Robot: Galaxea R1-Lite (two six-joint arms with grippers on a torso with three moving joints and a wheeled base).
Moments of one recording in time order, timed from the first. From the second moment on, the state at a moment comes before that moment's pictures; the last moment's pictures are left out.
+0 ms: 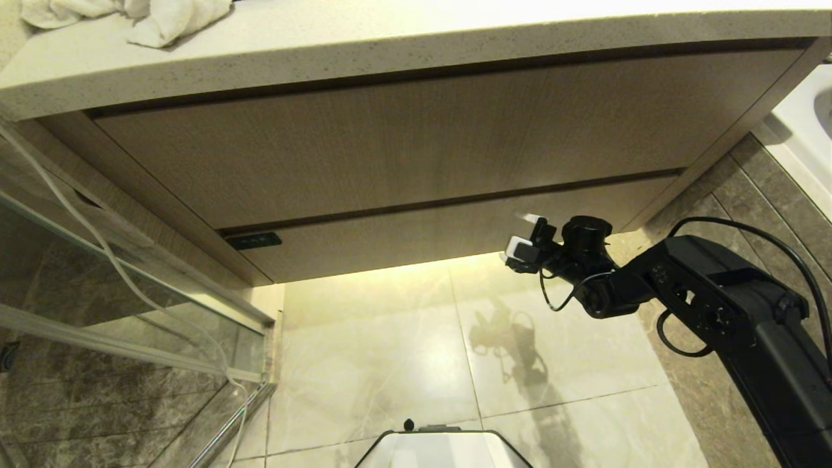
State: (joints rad) left arm 0.00 0.00 0.00 0.00 0.00 0.00; right arm 0.15 2.66 -1.66 -0.97 0.32 -1.18
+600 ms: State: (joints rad) left arm 0.00 0.00 0.00 0.00 0.00 0.00; right arm 0.15 2.55 -1.62 -0.97 0.34 -1.19
